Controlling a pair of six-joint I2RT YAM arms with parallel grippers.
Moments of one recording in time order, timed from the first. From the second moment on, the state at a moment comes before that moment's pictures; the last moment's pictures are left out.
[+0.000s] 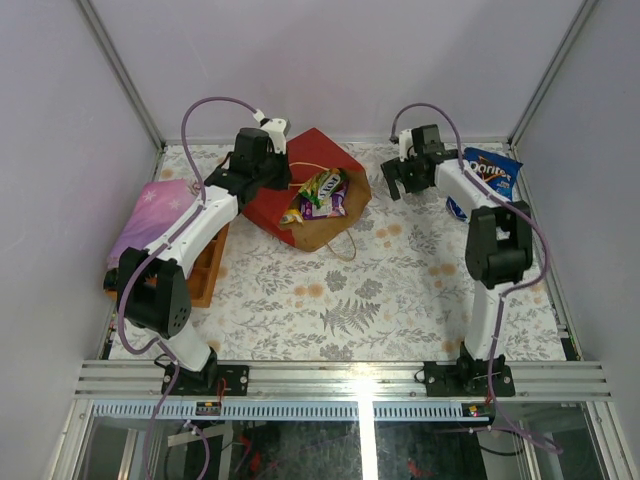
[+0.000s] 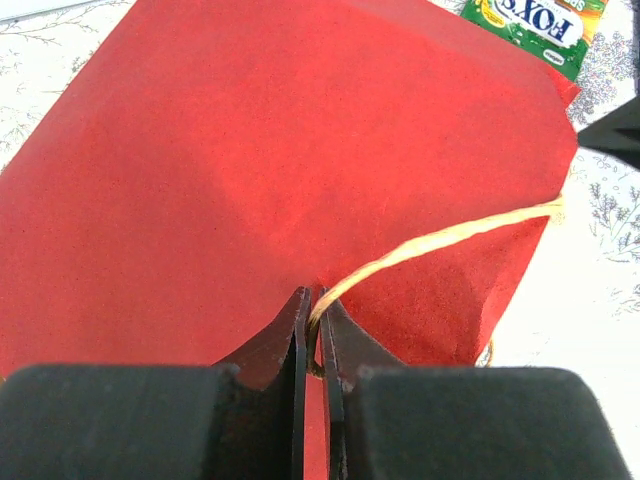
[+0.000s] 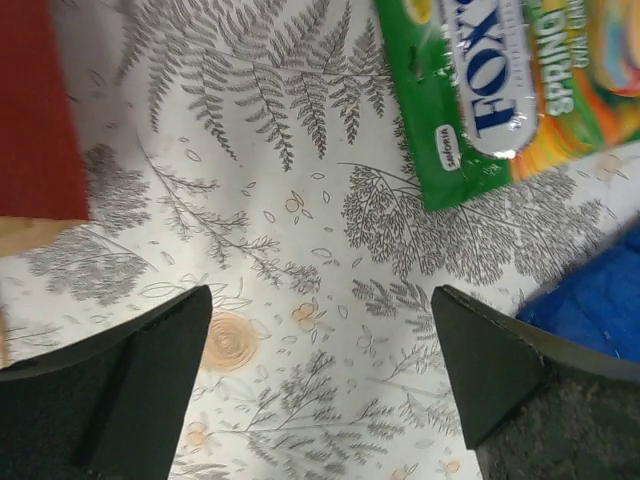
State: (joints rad) left arm -0.33 1.65 1.41 -0.30 0.12 -0.13; right arm 0.20 2.11 1.75 -0.63 -0.06 -0.25
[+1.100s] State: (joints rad) left arm -0.33 1.66 1.41 -0.31 0.08 -0.13; right arm 0.01 2.58 2.34 -0.47 -0.03 0.36
